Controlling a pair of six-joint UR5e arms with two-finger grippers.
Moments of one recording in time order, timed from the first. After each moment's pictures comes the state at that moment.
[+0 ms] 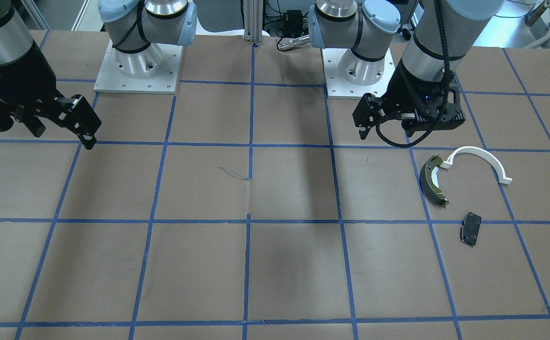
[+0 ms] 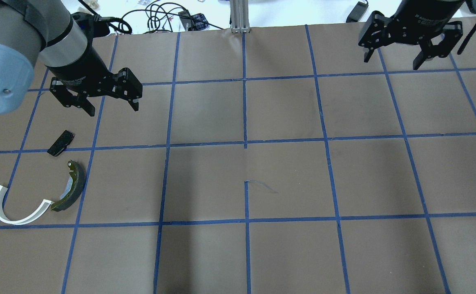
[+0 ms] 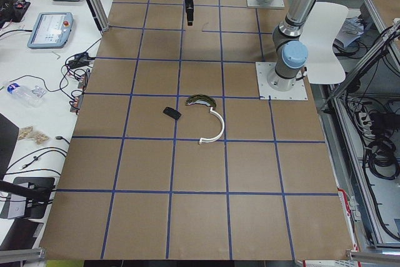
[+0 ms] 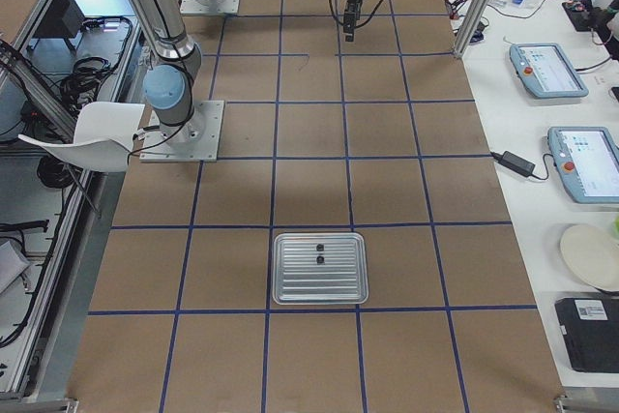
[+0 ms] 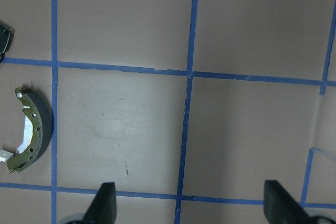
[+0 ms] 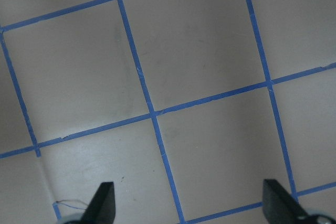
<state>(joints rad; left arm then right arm) -1.53 -1.57 -1.64 -1.50 1.56 -0.05 1.48 -1.51 1.47 -1.59 -1.57 0.16</state>
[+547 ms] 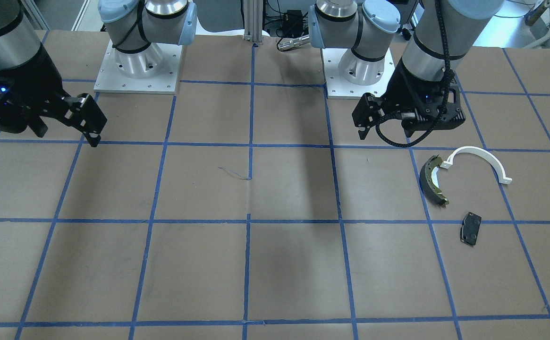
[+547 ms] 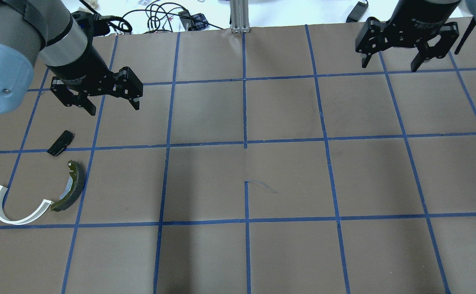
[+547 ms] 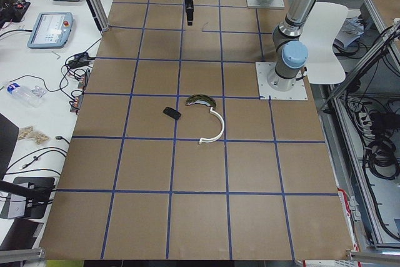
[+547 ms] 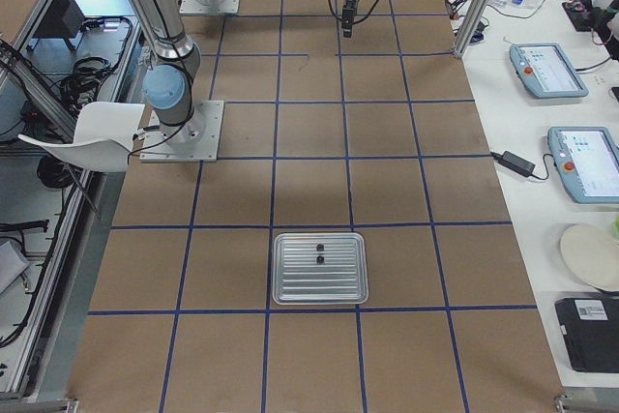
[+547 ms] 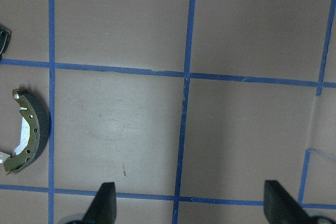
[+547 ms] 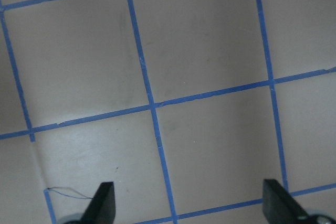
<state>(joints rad) -1.53 -1.57 -1.64 -1.50 1.56 -0.05 1.46 -1.51 1.48 -1.58 -1.62 0.07</state>
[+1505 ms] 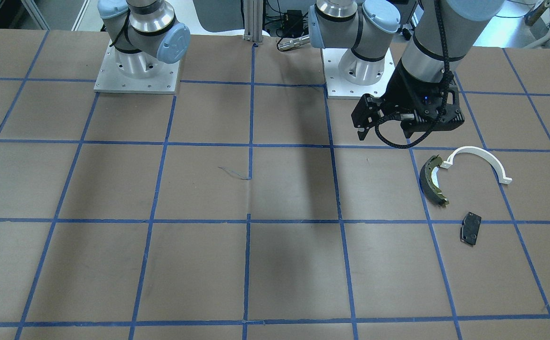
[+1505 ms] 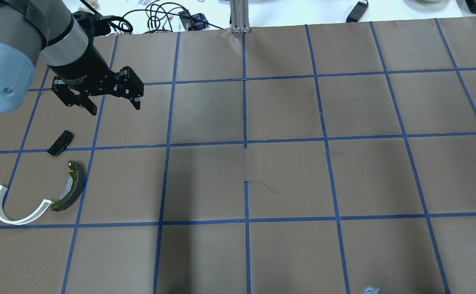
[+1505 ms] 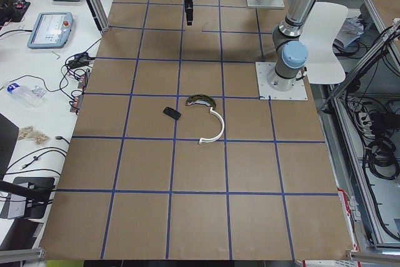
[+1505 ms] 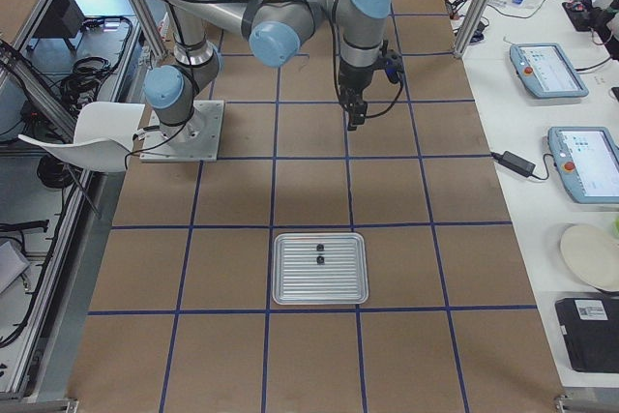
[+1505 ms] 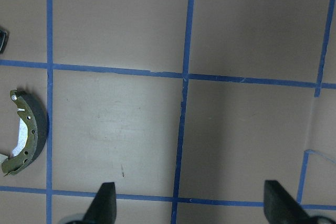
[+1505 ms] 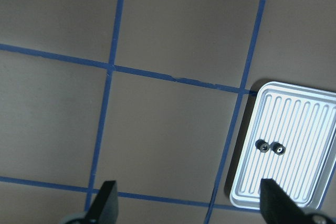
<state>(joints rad) -1.53 -1.57 -1.64 -1.50 1.56 -0.05 0.96 -1.42 1.50 -1.68 -1.67 -0.86</state>
